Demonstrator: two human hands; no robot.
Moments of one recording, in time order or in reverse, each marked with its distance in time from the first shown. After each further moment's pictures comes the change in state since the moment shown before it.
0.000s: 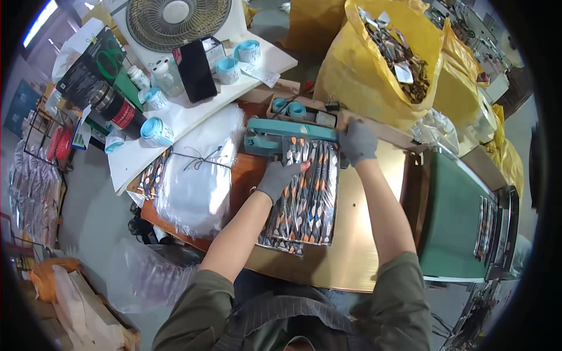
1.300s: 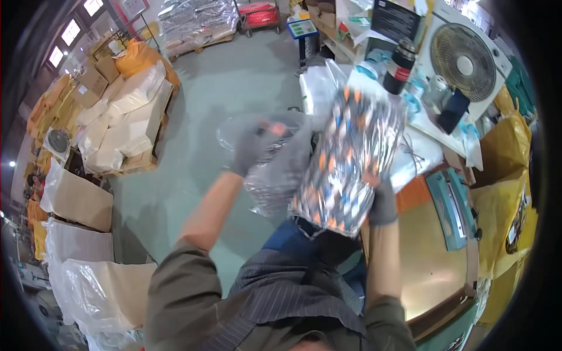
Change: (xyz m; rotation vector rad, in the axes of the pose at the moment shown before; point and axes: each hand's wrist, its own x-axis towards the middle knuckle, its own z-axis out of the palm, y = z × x) left_hand -0.462 0.000 -0.259 0.529 1.247 0.329; right_hand -0.235 -0.303 -0.024 1.870 -1.545 0.024
